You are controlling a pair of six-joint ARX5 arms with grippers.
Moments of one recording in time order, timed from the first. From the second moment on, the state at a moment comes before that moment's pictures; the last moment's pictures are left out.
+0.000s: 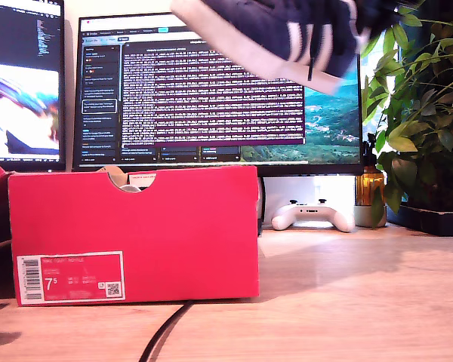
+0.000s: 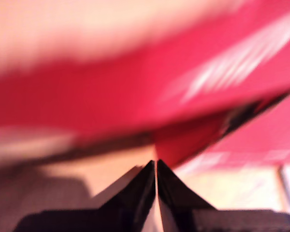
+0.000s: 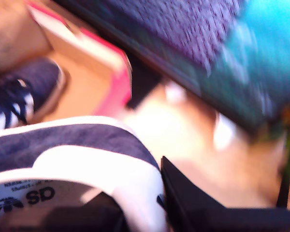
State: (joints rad) left arm -0.28 1.00 0.01 0.52 0.24 -0.47; right arm 0.34 1.52 1.57 -0.69 -0.08 -0.30
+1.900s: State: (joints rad) left arm -0.28 1.00 0.01 0.71 0.24 -0.49; right arm 0.60 1.91 1.57 -0.25 0.11 -0.88
